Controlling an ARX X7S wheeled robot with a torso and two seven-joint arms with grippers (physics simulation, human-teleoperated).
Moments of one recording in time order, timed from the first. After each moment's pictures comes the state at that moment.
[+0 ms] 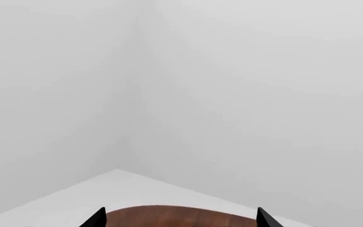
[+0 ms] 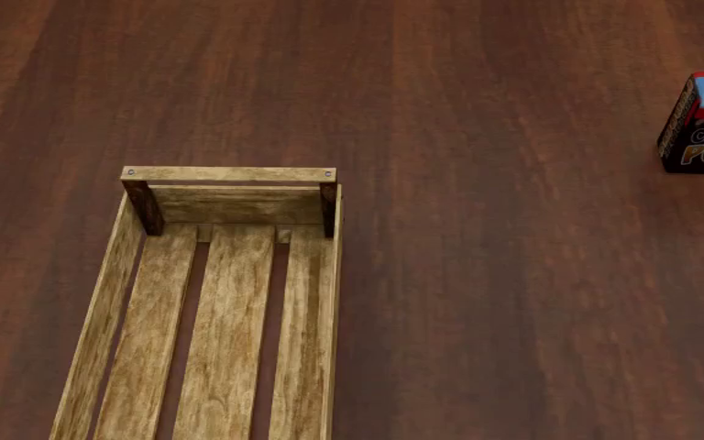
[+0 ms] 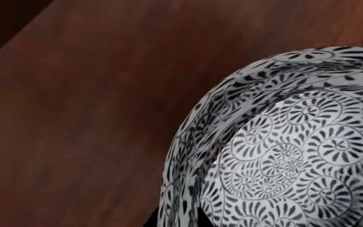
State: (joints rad) left arm -1.70 -1.53 2.02 0.92 -0.80 0.52 -1.52; right arm 1.56 1.05 -2.10 -0.21 1.89 0.96 0.93
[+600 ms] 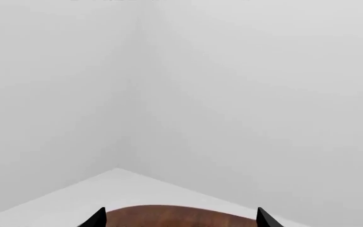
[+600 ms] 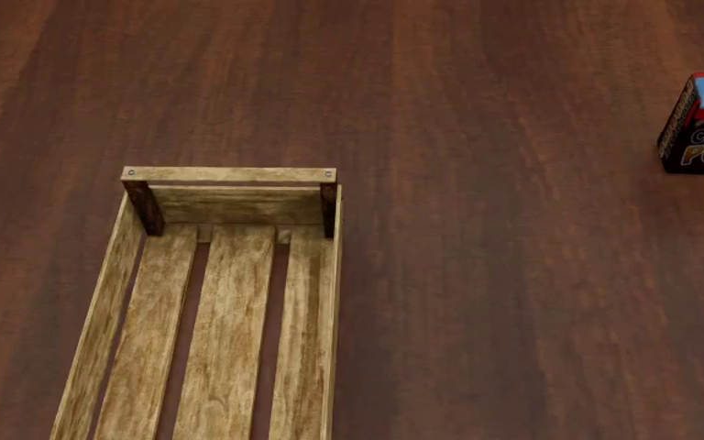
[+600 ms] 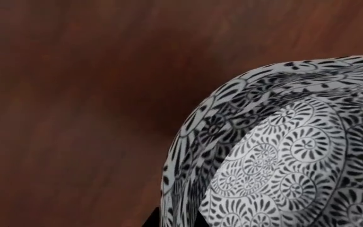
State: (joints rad) left arm -1.67 -1.53 2.01 0.91 -0.79 0.54 -1.53; right arm 1.69 1.08 -2.09 -0.28 2.02 1.06 1.04
